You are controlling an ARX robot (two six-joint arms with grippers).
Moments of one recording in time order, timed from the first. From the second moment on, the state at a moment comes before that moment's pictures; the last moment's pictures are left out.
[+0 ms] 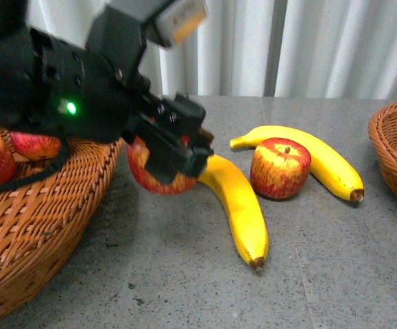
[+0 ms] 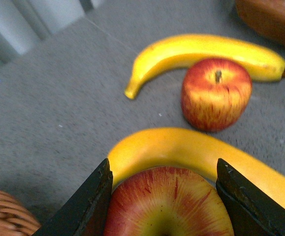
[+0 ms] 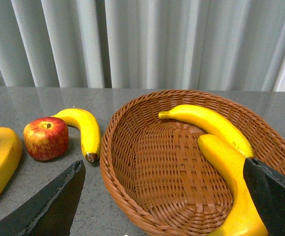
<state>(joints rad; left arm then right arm) -0.39 1.59 0.89 0.20 0.22 0.35 0.00 0.00 0.01 0.00 0.00 0.00</state>
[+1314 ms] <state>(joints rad) -0.09 1.33 0.73 0.11 0.02 0.02 0.00 0.00 0.01 0.00 0.00 0.00</state>
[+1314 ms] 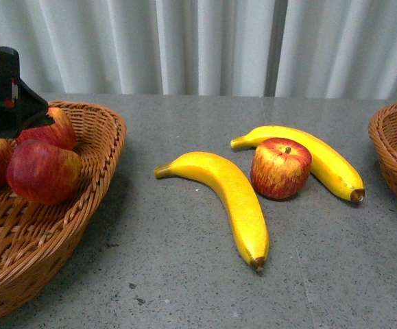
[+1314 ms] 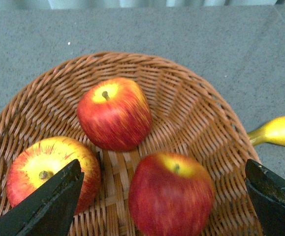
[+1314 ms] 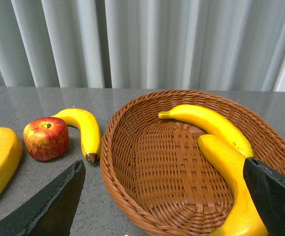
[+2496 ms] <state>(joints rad) -0.52 1.95 1.31 0.04 0.17 0.27 0.00 0.00 0.01 0.00 0.00 0.00</state>
